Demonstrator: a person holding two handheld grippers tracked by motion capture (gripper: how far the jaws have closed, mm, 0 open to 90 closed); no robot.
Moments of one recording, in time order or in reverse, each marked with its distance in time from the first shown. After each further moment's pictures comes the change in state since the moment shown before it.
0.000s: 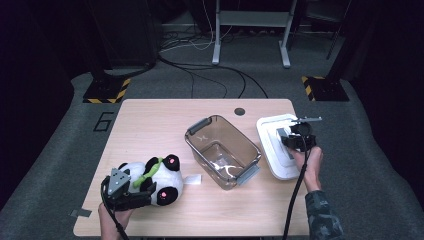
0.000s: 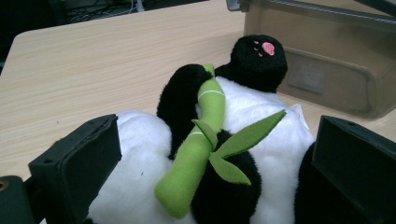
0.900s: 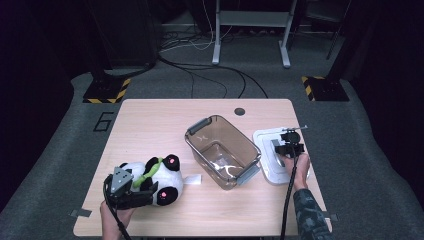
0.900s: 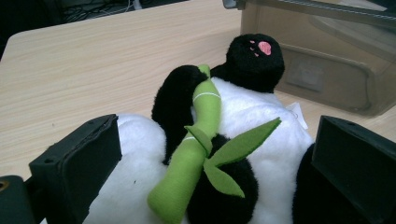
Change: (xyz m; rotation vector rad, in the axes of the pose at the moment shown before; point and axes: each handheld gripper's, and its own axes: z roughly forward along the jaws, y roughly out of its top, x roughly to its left) left arm -0.002 0.003 0.004 0.009 -0.006 0.013; right arm -0.001 -0.026 0.071 0.119 -0.021 0.050
